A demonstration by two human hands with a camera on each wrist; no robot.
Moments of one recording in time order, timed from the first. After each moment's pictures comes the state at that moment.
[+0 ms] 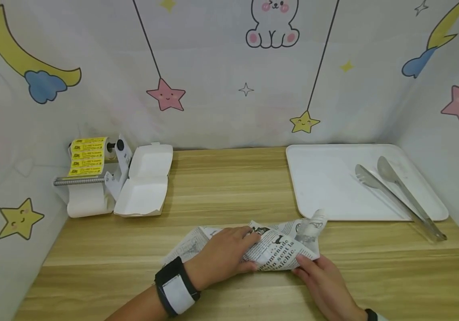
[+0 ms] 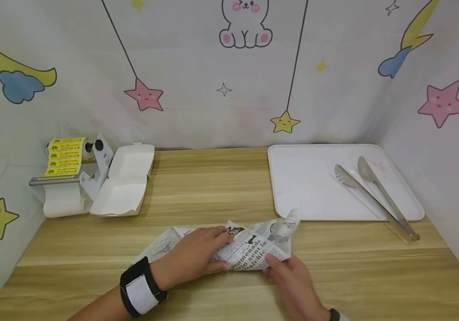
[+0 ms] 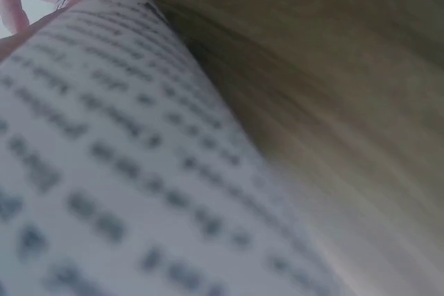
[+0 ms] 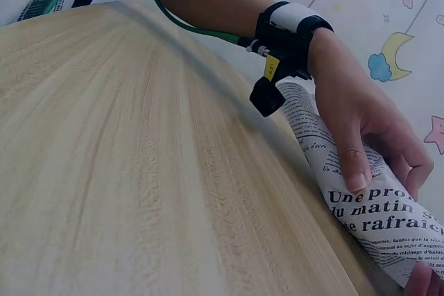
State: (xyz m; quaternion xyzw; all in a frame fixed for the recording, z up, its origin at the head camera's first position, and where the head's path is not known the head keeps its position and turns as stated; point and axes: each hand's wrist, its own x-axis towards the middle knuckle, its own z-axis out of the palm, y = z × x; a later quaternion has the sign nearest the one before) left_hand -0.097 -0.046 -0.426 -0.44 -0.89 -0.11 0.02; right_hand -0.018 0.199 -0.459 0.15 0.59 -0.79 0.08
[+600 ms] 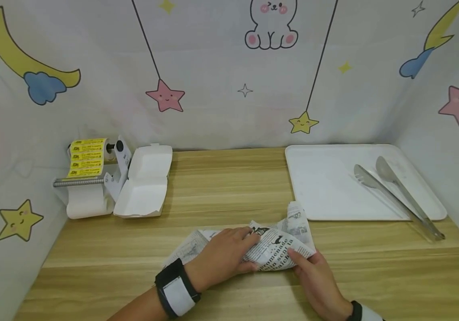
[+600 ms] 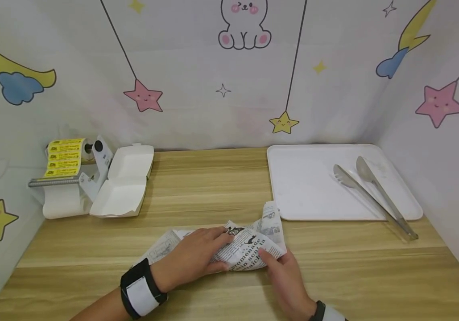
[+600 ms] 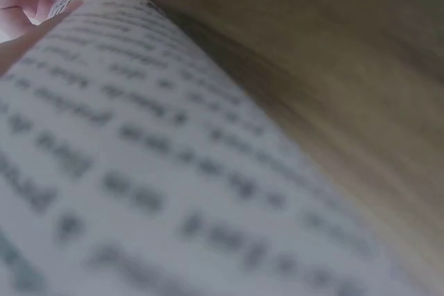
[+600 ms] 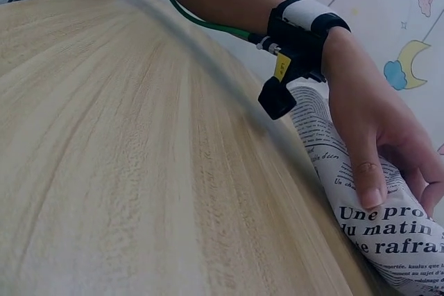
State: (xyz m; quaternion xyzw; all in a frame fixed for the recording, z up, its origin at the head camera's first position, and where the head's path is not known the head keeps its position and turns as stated) left_hand -0.096 -0.046 -0.428 -0.45 -0.89 -0.11 0.03; right_hand -0.029 0.179 -0.454 0.19 0.58 -0.79 0.06
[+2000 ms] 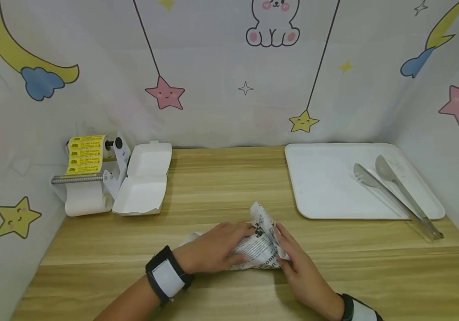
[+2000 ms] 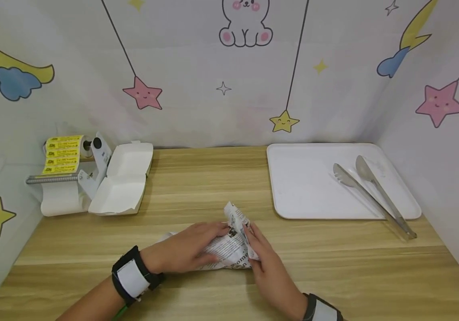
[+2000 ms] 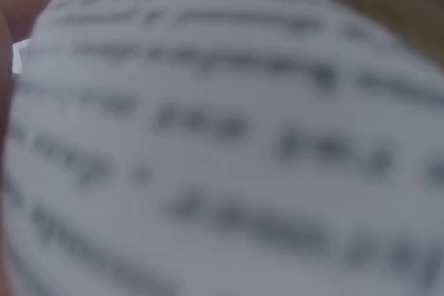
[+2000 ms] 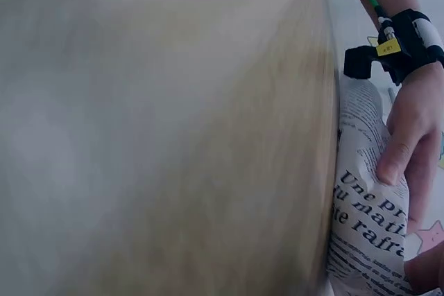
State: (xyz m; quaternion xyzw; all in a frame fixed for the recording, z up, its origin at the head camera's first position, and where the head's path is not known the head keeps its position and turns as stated) left_hand -0.119 -0.070 -0.427 -0.48 -0.85 -0.21 -0.10; right_hand -0.031 0.173 -0.447 -0.14 0.87 -0.48 -0.05
